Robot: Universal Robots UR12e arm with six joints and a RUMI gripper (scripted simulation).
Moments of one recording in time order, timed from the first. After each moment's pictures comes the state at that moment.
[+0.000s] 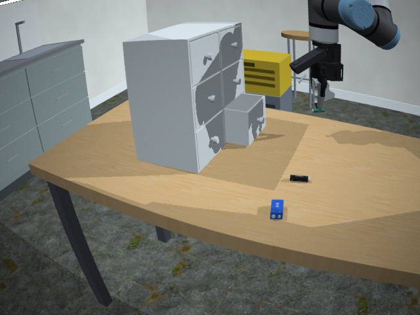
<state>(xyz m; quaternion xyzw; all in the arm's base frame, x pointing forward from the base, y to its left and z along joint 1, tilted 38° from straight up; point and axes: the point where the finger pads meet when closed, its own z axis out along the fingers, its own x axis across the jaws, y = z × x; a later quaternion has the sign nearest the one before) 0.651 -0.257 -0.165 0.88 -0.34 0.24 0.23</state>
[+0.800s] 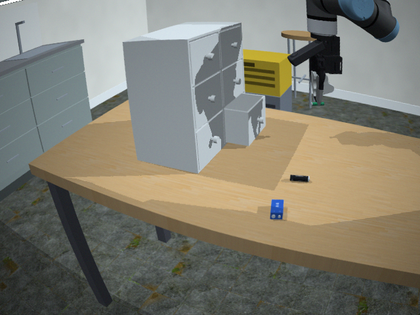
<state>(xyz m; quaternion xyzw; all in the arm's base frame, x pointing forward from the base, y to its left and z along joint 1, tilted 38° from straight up) 0.646 -0.237 -0.150 0.87 -0.36 0.24 0.22</state>
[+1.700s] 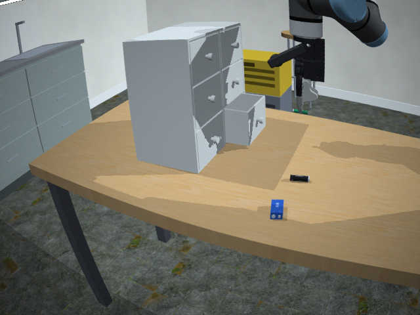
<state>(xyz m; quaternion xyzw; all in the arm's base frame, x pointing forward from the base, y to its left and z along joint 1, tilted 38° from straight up) 0.670 -0.162 -0.197 0.78 -0.54 0.28 0.16</state>
